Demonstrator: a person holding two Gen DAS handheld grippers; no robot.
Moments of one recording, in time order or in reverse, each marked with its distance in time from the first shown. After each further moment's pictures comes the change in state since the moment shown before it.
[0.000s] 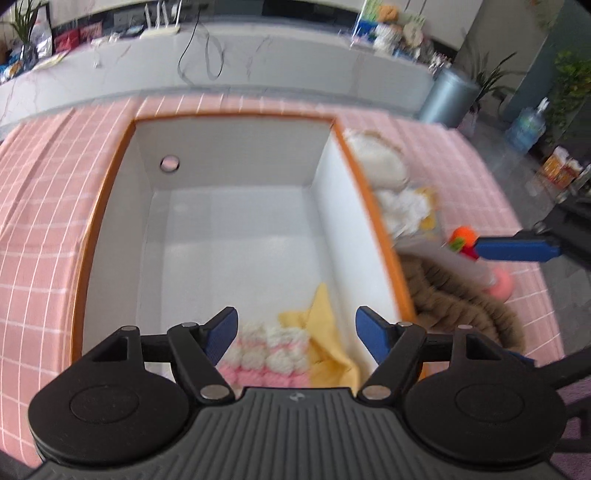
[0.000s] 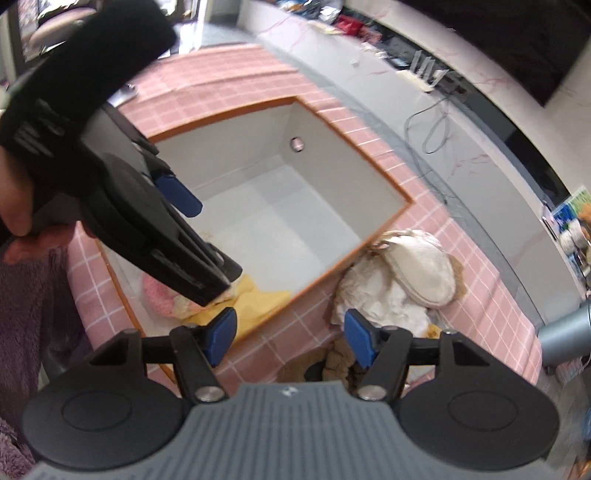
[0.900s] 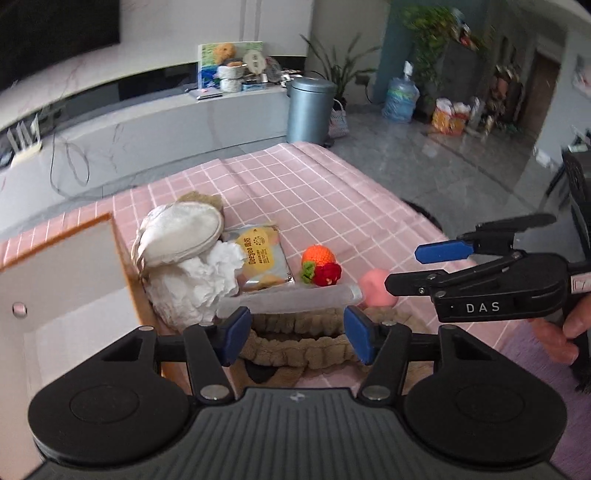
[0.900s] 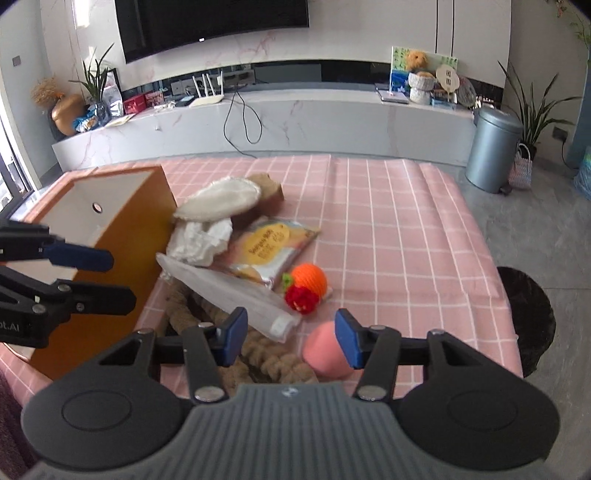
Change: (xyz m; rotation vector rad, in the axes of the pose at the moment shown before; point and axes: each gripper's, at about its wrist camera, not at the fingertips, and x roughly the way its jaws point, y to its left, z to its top) left arm 0.042 -0.143 -0.006 0.467 -0.148 -0.186; right arm 0.004 -0.109 -0.168 0.711 -0.130 -0.185
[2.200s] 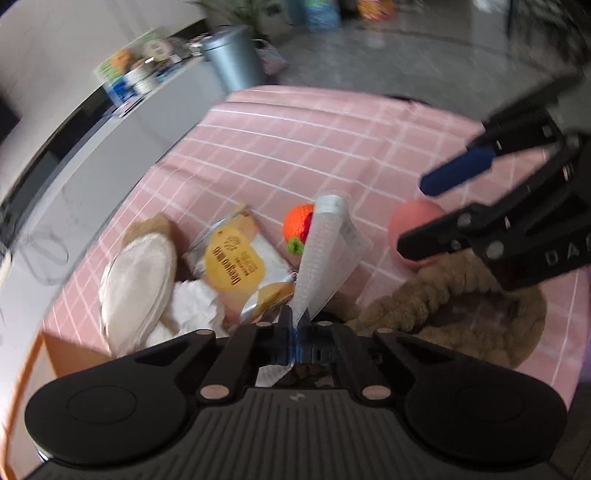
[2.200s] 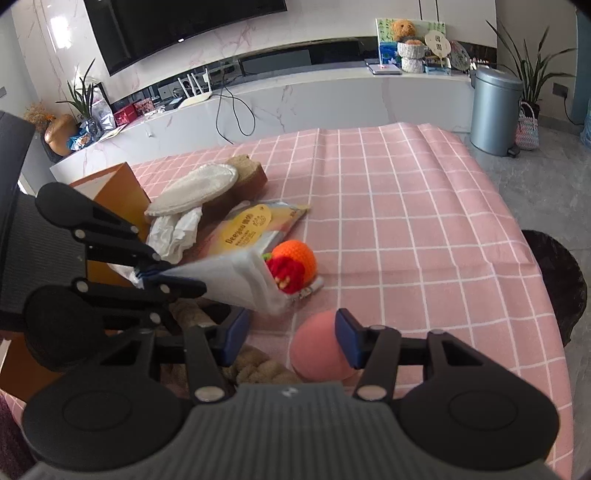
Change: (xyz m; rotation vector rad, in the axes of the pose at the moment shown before) left arm 0.101 -0.018 0.016 0.387 0.180 0.051; right arm 0.037 -0.027 -0.003 0.114 -0.002 0.068
